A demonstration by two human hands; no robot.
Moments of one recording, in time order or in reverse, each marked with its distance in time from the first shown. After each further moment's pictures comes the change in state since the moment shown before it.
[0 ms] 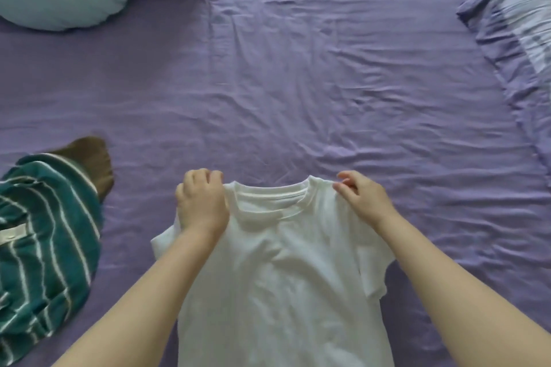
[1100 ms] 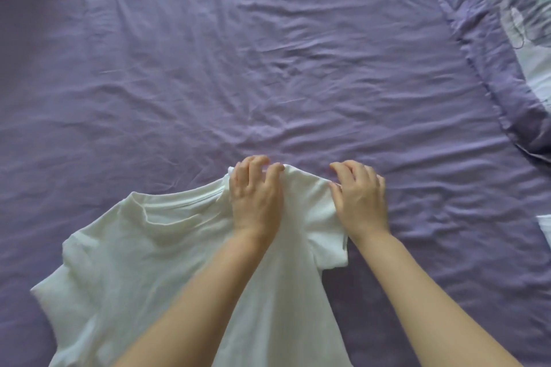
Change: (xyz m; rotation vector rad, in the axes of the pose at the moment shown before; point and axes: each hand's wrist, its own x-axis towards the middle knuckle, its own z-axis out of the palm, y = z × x) left_hand -0.022 0.212 0.079 -0.212 0.076 0.346; right_hand -0.014 0.115 -0.023 -0.455 0.419 -0.054
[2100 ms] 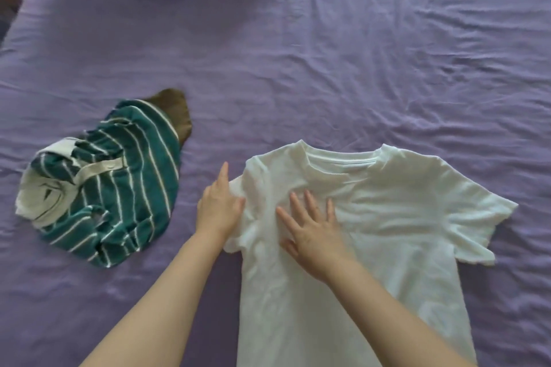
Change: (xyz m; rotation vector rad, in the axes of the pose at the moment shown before) left_hand -0.145 -0.256 -0.137 -0.157 -0.240 -0.674; right_hand -0.133 -0.253 0.068 -0.116 -0.538 -0.684
